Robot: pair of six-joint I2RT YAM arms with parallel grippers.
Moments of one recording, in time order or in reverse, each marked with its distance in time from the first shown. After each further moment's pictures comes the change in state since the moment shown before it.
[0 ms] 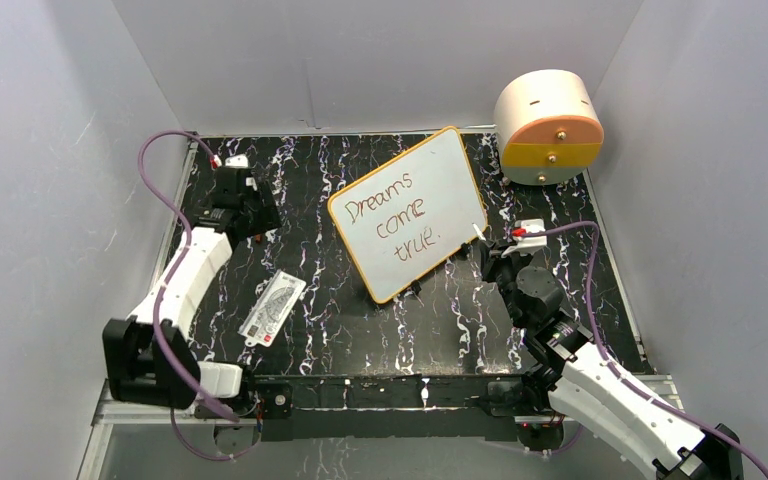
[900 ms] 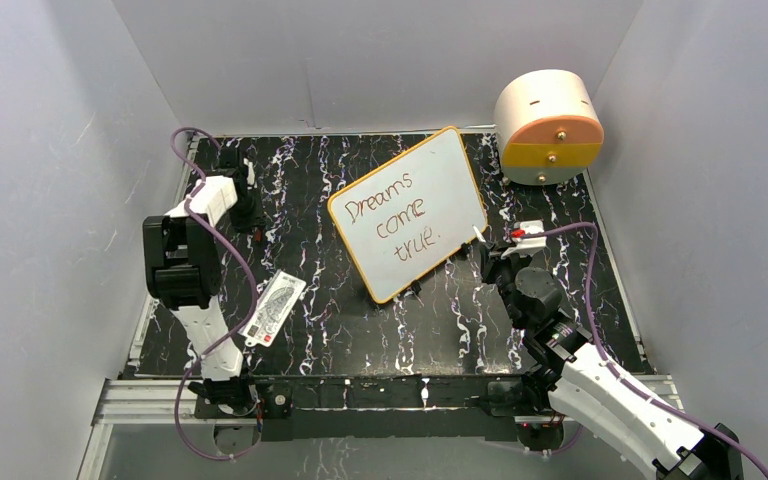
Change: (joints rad) left arm 0.215 0.644 0.345 -0.121 0.123 0.176; right arm 0.000 -0.002 -0.013 -0.004 0.003 0.007
